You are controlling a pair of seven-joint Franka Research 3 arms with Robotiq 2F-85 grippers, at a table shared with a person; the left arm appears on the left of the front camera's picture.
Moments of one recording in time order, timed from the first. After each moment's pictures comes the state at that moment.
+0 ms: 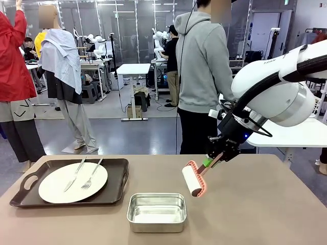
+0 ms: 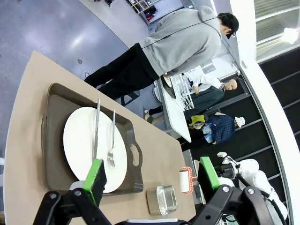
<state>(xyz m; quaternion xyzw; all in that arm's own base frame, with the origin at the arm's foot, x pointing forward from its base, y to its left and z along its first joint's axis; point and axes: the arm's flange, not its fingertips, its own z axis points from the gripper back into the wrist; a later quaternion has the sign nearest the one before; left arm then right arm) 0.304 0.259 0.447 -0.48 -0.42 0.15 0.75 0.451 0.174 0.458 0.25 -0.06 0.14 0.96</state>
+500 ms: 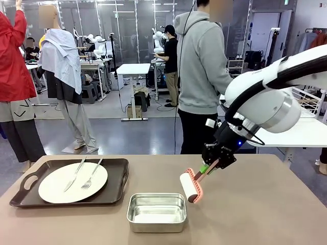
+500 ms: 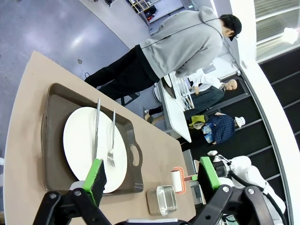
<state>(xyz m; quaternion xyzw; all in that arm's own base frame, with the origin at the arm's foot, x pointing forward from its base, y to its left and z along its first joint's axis) 0.304 0.259 0.447 -0.48 -0.42 0.15 0.75 0.480 0.177 0.412 0.27 -0.02 0.12 0.96</state>
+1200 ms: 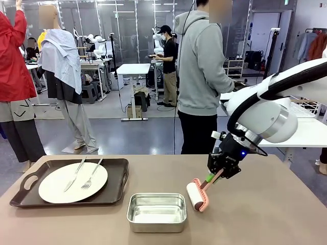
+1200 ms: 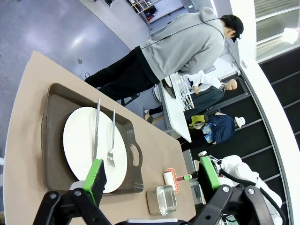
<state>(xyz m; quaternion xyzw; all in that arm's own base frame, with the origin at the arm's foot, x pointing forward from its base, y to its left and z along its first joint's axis) 0.304 0.259 0.447 -0.48 -0.42 0.15 0.75 0.499 0.141 0.369 0.27 0.01 0.07 0.96</state>
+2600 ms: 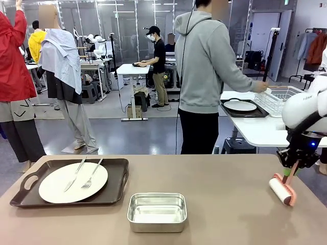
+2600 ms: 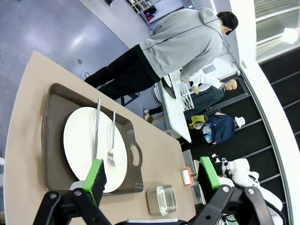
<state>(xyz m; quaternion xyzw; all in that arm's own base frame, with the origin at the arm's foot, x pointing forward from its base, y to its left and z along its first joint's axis) 0.304 0.259 0.447 -0.48 -0.42 0.15 0.75 0.498 -0.051 0.411 0.00 -0.06 -0.02 1.00</state>
